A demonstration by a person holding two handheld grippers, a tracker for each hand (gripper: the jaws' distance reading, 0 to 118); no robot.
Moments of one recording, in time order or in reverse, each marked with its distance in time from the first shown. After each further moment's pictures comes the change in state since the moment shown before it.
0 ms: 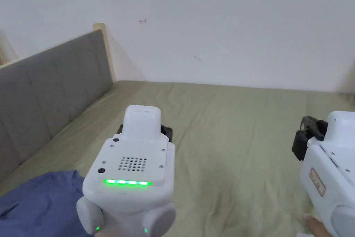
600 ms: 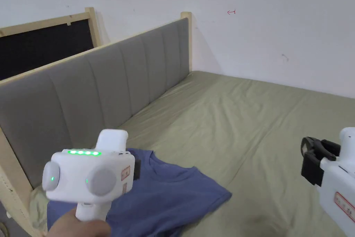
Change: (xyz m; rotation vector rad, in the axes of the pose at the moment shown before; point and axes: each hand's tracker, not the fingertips) left arm -0.219 -0.099 -0.053 -0.792 -0.023 0.245; right arm -0.107 -0.013 -0.023 -0.179 0.349 0.086
